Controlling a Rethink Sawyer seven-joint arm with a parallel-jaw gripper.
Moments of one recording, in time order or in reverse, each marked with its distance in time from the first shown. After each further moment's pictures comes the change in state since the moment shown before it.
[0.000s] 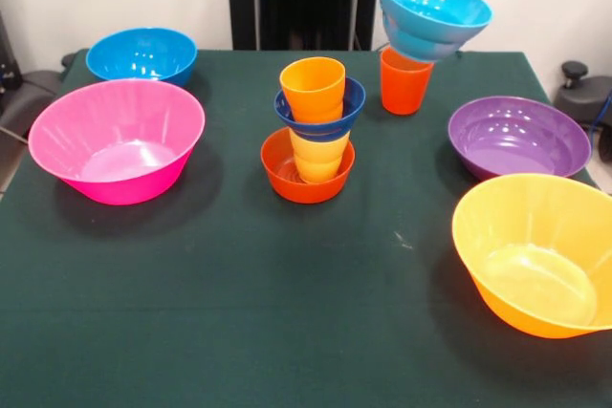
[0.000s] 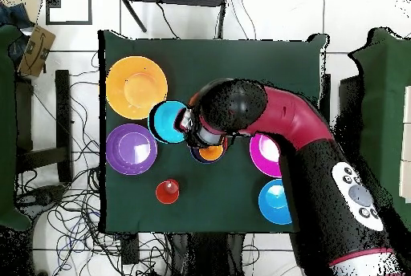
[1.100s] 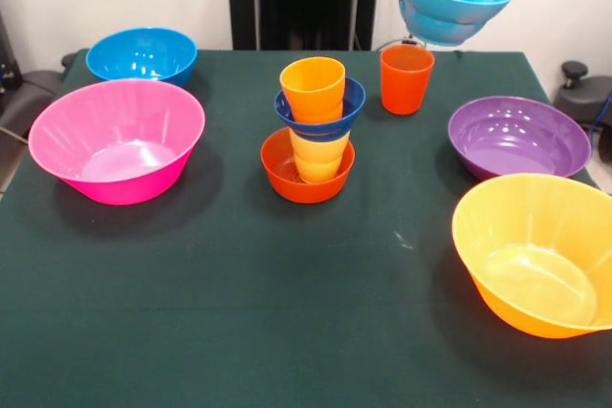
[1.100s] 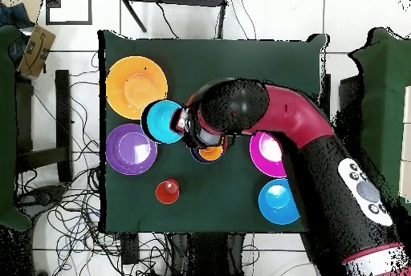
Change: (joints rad) arm -0.085 0.000 0.143 0.034 -0.025 0.000 0.000
